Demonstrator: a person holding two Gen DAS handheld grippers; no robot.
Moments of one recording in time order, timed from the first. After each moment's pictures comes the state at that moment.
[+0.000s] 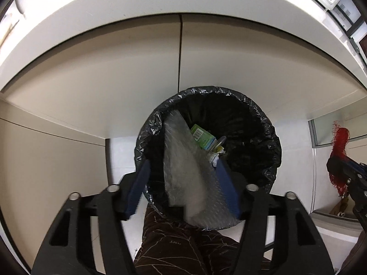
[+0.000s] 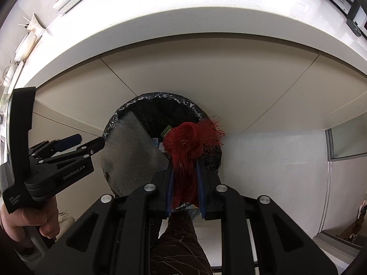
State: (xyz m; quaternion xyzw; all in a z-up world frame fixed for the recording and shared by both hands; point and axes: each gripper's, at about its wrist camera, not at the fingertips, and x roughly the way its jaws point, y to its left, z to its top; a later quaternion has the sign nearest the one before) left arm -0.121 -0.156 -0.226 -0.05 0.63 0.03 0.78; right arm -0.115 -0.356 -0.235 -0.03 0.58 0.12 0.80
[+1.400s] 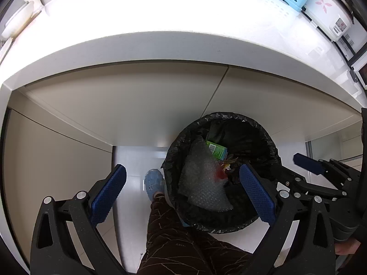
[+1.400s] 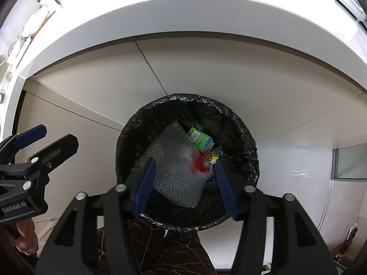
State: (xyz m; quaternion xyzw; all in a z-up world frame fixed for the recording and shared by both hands) left arm -0.134 -0.105 -0.189 -0.08 0.59 0.05 0.80; right arm -0.101 -0.286 -0.262 -0.08 0.59 0.16 0.79
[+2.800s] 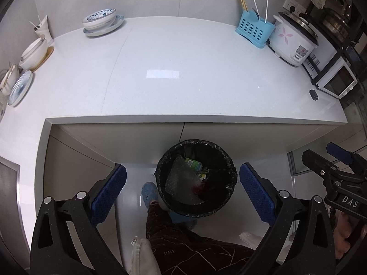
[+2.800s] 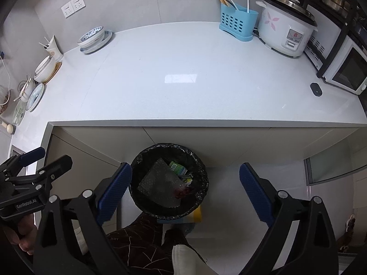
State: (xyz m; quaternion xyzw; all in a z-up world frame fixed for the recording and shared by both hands) left arm -0.173 -0.136 0.010 -0.08 0.54 0.03 0.84; right arm -0.163 -0.348 -0.031 -0.05 0.49 0.11 0.86
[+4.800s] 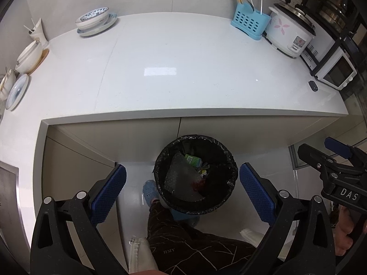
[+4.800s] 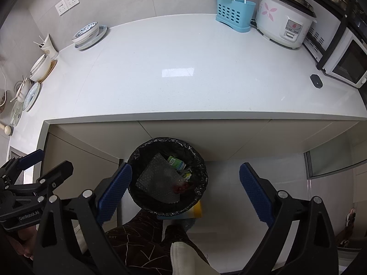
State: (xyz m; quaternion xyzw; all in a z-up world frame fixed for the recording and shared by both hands) left arm -0.171 -0.149 -0.001 -0.07 0.55 0.02 0.84; right arm -0.157 -0.354 -0.045 -0.05 0.51 0.10 0.85
